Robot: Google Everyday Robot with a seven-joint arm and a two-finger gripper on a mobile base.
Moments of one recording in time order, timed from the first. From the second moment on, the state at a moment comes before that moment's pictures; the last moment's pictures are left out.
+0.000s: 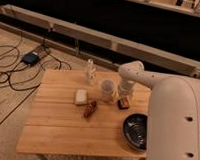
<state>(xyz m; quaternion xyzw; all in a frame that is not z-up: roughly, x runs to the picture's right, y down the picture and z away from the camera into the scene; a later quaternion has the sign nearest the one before) 0.163 0.109 0.916 -0.28 0.20 0.58 0.73</state>
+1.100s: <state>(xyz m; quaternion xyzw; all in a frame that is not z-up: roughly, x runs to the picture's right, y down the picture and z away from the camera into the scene) 0.178 0.103 0.913 -0.27 0.21 0.60 0.73</state>
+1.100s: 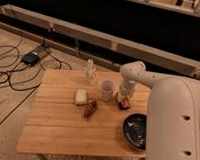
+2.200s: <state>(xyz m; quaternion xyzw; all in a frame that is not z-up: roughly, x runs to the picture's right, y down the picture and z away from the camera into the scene) 0.128 0.079 0.756 -0.22 0.20 0.59 0.75</state>
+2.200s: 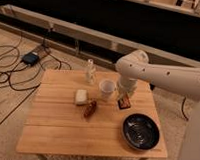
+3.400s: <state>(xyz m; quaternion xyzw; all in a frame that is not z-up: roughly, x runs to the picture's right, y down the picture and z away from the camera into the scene) -0.036 0.047 0.779 -0.27 0.13 0.50 0.81</state>
